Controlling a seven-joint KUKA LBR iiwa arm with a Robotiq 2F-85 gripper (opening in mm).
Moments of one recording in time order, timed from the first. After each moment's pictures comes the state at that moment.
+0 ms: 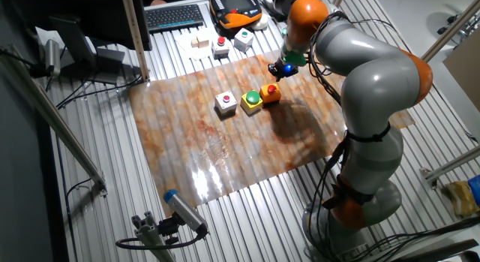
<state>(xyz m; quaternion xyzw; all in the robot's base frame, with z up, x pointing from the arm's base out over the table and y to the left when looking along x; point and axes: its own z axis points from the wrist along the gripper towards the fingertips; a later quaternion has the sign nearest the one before) 0.602 0.008 0.180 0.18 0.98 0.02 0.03</state>
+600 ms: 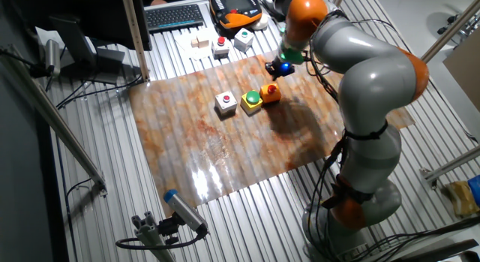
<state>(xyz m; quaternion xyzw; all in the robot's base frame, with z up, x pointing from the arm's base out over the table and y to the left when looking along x) 0.623 0.045 0.162 0.20 0.98 0.05 0.02</state>
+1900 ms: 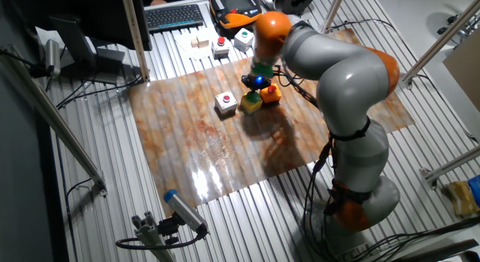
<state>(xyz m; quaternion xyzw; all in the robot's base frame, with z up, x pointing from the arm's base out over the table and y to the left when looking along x) 0.607 0.112 0.114 0.21 0.98 0.02 0.01</state>
